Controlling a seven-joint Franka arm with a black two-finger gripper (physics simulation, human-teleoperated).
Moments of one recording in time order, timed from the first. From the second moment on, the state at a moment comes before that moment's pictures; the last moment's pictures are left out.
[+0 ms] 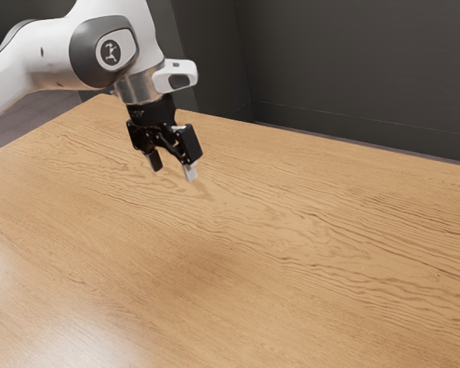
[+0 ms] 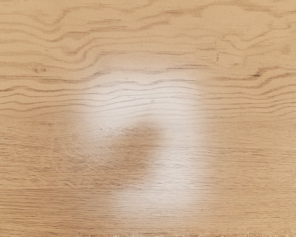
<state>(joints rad) 0.03 0.23 0.15 -1.25 -0.07 1.48 0.15</state>
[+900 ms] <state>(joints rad) -0.22 0.26 0.09 -1.28 -0.19 1.84 0.14</state>
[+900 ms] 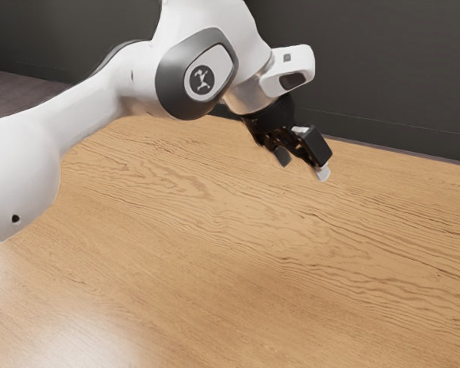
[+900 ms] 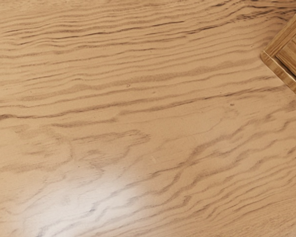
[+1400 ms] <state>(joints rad) -0.27 0.27 0.10 -1.37 -0.36 2.09 -0.23</state>
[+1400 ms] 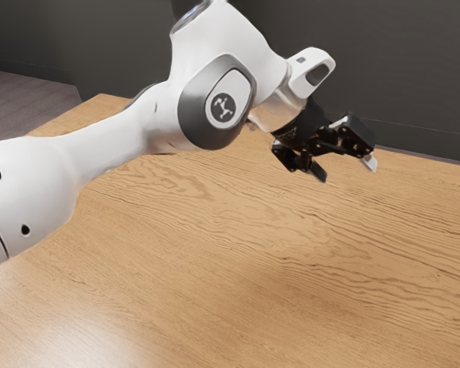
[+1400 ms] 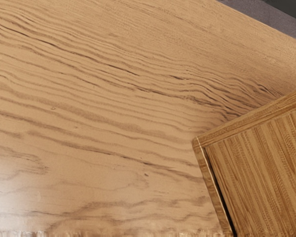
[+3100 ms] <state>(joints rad) -0.60 0.22 0.15 -1.43 -0.50 2.30 -0.54</state>
